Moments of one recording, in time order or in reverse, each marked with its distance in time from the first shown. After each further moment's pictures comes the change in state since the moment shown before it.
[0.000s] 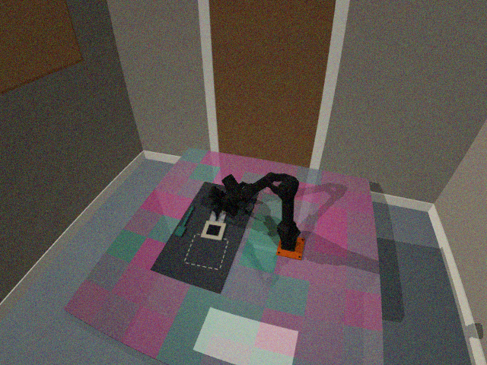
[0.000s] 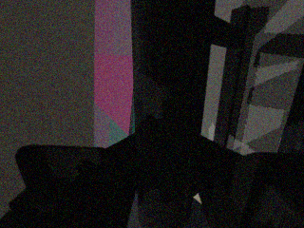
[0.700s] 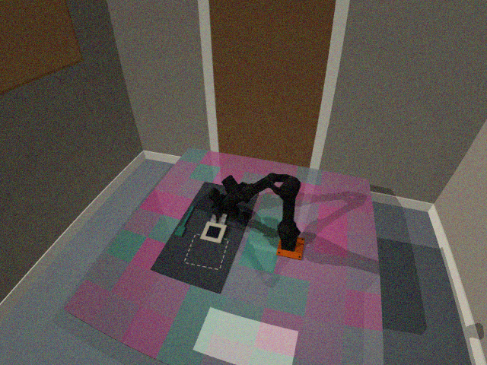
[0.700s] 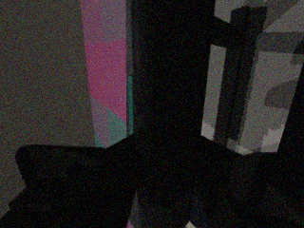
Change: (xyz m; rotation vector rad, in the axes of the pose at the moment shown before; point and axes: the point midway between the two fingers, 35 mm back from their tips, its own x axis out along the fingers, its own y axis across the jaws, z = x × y) arm -0.006 -0.002 -0.017 0.070 0.070 -0.024
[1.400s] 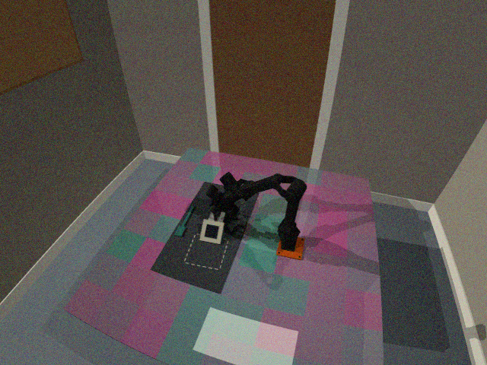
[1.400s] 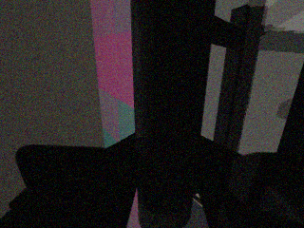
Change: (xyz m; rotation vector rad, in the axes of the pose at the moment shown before) arm -0.020 0.025 -0.018 0.012 0.014 0.001
